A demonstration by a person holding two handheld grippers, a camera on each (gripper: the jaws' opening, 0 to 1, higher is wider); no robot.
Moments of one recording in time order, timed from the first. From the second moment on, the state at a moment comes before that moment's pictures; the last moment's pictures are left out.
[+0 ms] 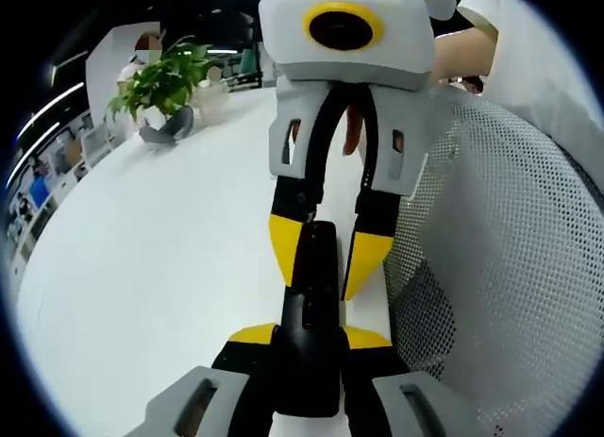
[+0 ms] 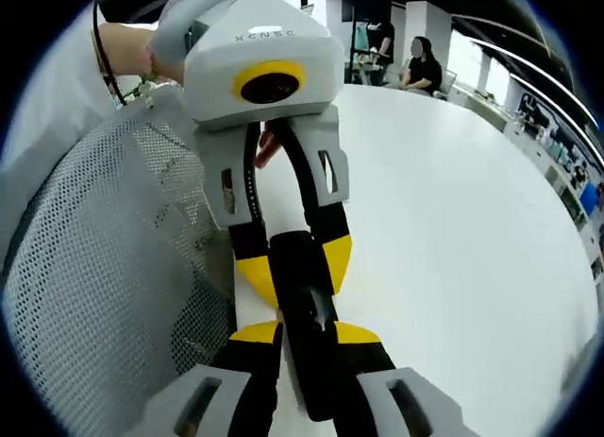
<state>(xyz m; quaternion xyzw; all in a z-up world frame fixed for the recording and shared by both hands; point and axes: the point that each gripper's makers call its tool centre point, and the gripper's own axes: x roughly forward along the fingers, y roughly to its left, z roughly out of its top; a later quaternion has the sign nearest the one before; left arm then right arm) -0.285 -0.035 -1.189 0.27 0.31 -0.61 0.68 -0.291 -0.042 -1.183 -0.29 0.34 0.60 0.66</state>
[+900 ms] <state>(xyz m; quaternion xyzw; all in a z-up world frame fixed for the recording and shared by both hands) -0.280 -0.030 -1.185 0.18 0.34 -0.58 0.71 -0.285 -0.040 -1.195 -0.31 0.34 0.61 0.65</state>
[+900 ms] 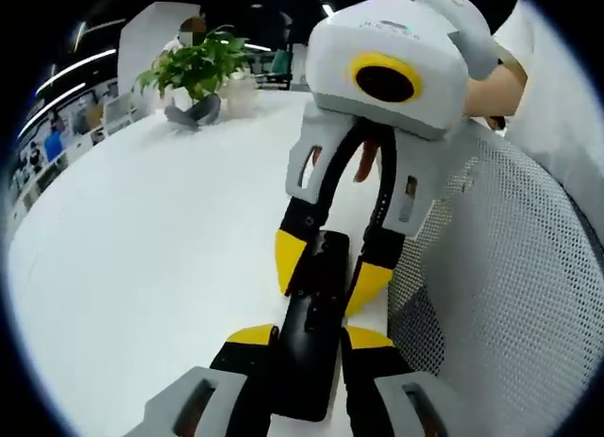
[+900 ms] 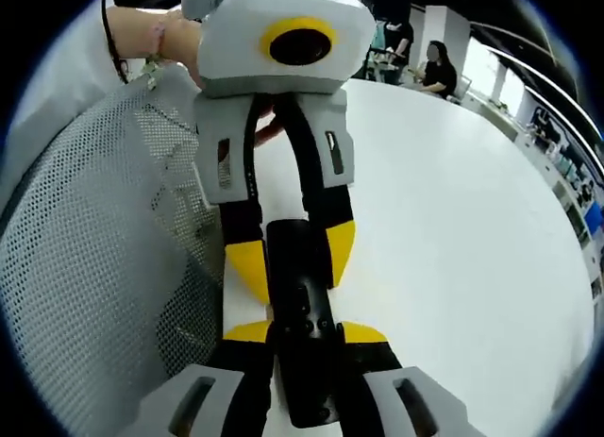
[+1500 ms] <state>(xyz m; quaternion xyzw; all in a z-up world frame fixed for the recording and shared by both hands) -0.238 0.004 -1.126 0.11 0.26 -0.49 0.82 -0.283 -0.039 -1.196 -0.30 0.35 0.60 0.65</state>
